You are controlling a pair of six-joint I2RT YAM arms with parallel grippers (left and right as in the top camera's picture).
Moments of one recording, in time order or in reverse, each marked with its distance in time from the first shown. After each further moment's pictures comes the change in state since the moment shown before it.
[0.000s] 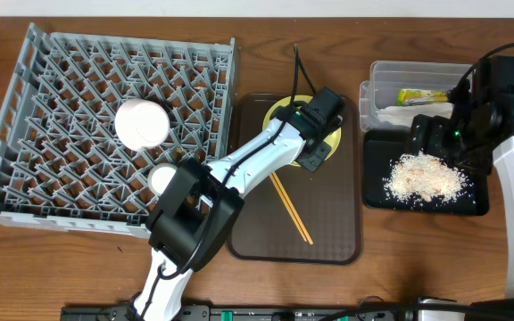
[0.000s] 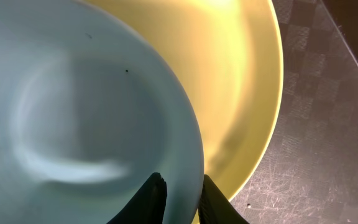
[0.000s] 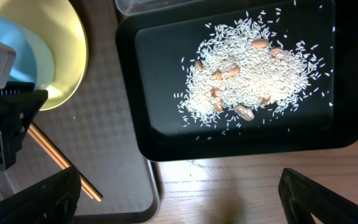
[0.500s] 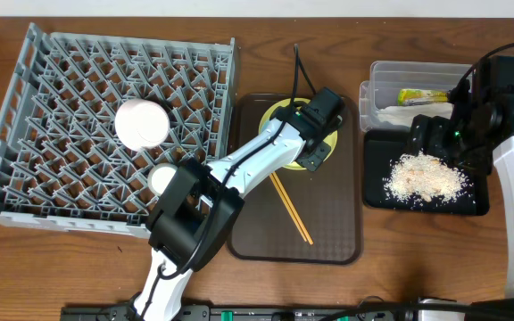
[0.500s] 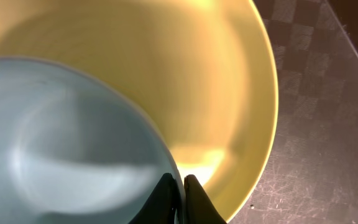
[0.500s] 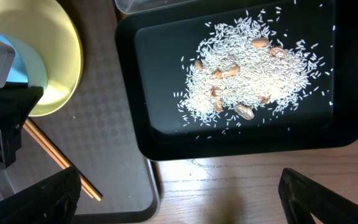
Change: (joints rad) left arm 0.000 0.000 -0.004 0.005 -0.004 0.003; right arm 0.000 0.000 0.000 -0.003 0.000 0.000
